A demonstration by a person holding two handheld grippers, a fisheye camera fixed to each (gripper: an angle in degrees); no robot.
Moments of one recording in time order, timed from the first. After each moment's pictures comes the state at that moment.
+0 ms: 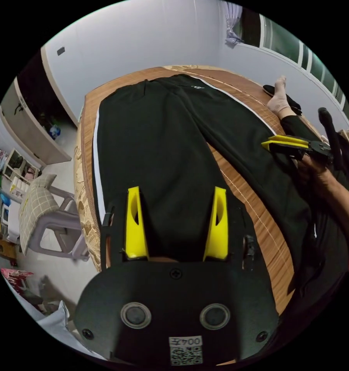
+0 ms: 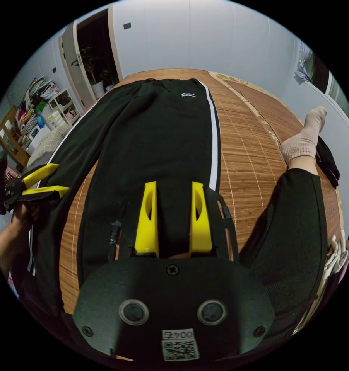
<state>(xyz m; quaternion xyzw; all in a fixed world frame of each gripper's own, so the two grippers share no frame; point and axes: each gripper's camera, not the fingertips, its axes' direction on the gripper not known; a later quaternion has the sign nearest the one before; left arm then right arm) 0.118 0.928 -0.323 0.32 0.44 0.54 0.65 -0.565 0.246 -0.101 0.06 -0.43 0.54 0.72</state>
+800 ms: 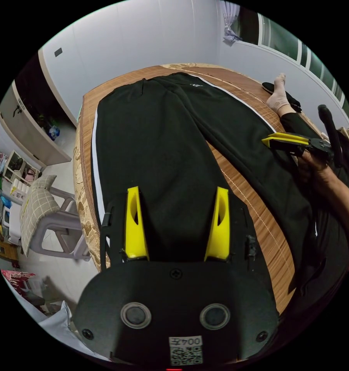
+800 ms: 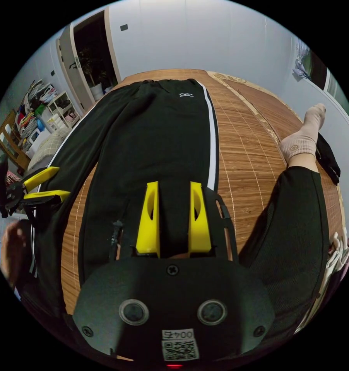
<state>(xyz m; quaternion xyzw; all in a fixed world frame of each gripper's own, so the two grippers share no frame) 0.133 0.942 -0.334 0.32 0.43 0.54 0.65 -0.565 0.255 -0.094 0.06 -0.43 0.55 0.71</state>
